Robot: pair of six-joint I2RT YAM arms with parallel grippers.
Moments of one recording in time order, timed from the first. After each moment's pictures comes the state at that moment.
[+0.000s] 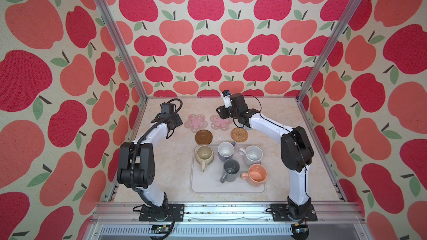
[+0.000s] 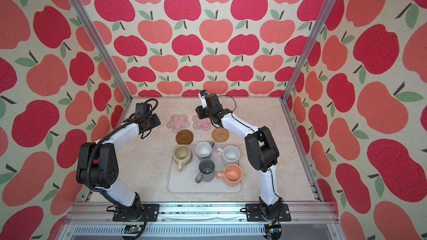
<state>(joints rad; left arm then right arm) -0.07 1.69 1.14 -0.30 -0.03 -0.50 0.67 2.09 1.68 -0.15 -0.14 0.22</state>
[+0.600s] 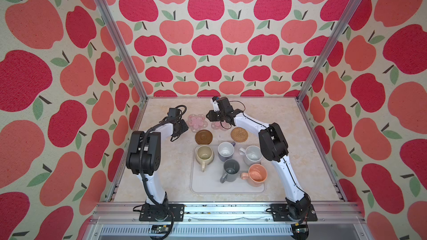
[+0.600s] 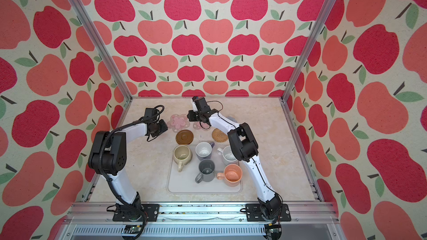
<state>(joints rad) -0.10 1.88 1.14 -0.26 0.10 -0.62 0.71 2.44 2.03 -0.26 -0.28 0.44</state>
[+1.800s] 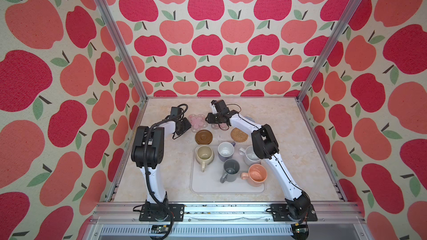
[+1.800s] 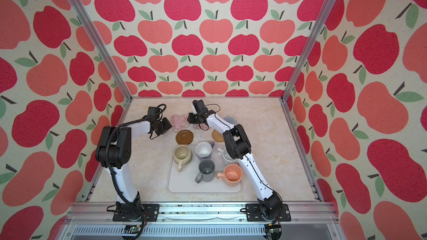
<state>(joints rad) -0.10 1.98 1.22 -0.21 0.21 -0.71 0.70 2.65 2.26 -0.37 -0.28 0.48</state>
